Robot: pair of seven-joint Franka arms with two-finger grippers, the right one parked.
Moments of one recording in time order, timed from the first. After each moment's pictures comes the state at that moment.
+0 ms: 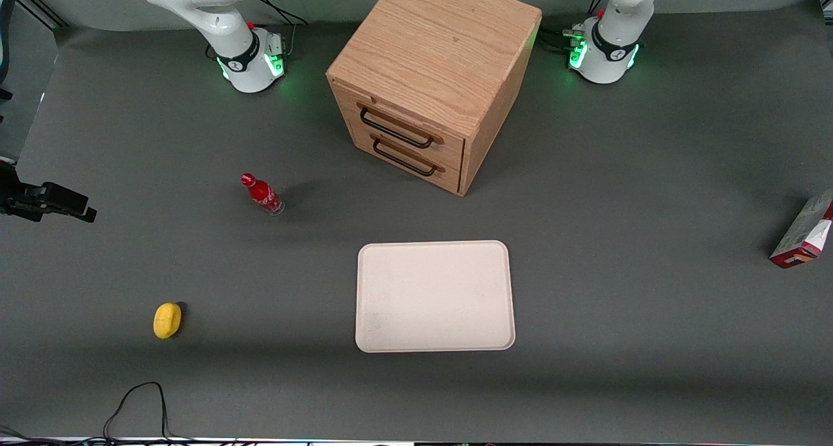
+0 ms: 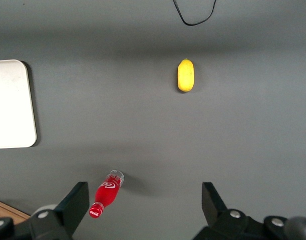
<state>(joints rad) 0.73 0.33 -0.01 -1.82 -0.01 2.21 1.61</state>
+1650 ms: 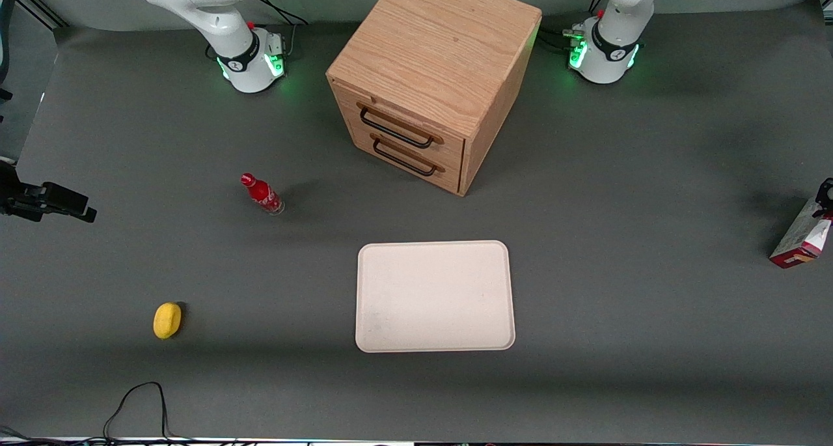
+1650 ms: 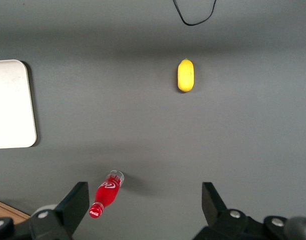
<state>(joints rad) 0.72 0.49 -0.03 -1.89 -0.06 2.49 1.61</state>
